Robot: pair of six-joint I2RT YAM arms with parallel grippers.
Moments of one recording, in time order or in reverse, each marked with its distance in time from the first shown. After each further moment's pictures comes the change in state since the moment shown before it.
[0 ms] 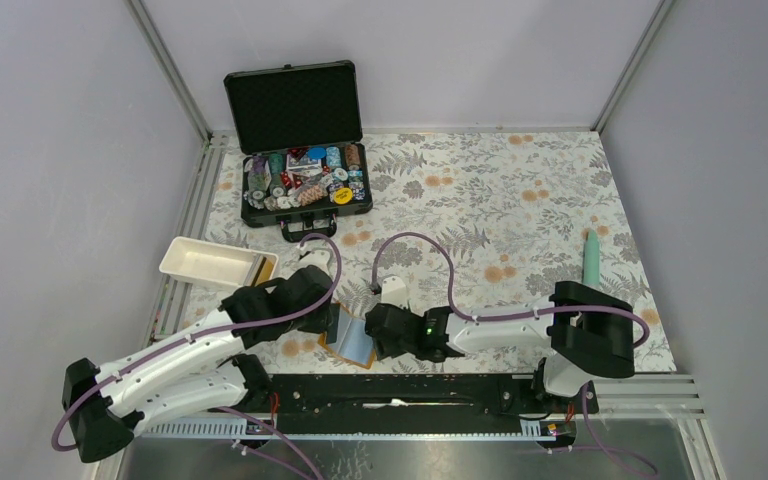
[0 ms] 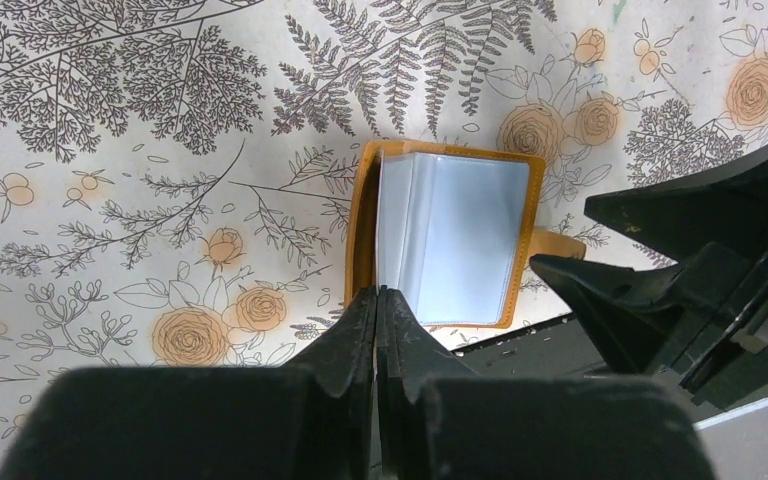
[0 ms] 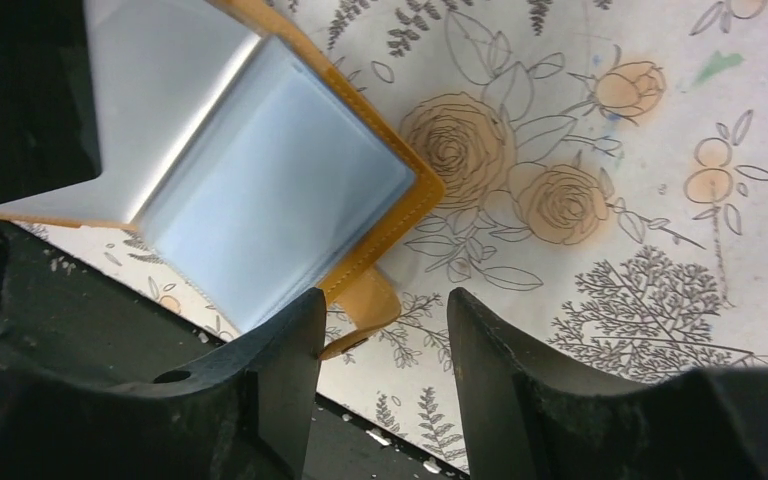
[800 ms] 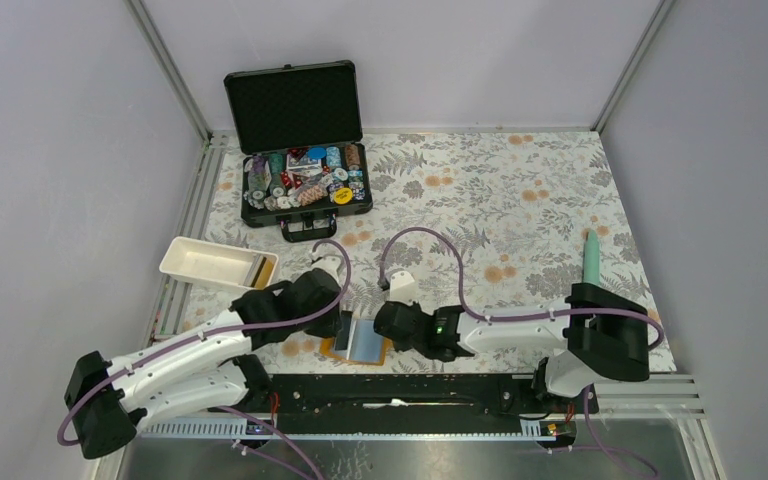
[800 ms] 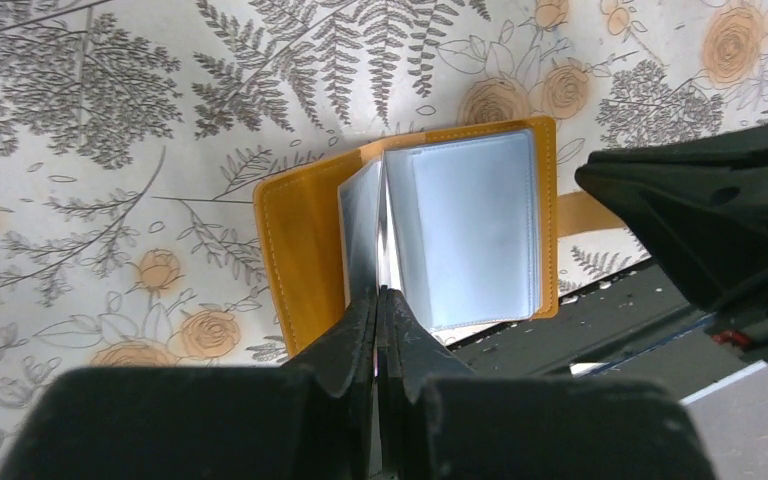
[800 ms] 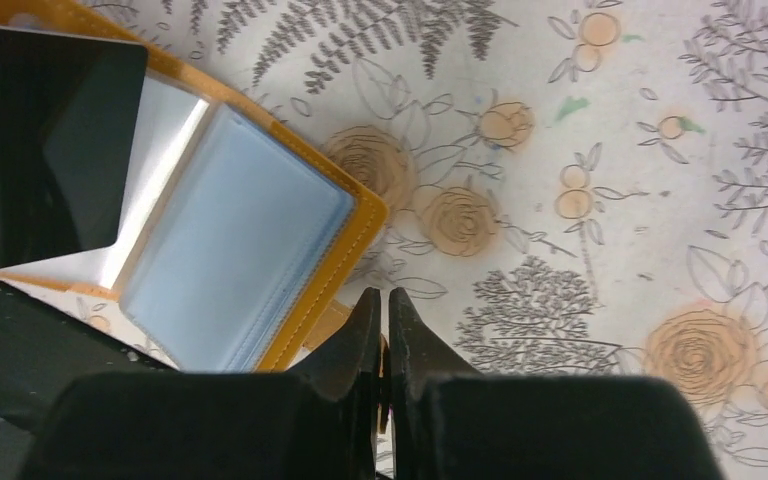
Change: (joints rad) left arm 0.000 0.040 -0.058 0.112 0.096 0.047; right arm -0.007 -0.048 -0.020 -0.042 0.121 -0.062
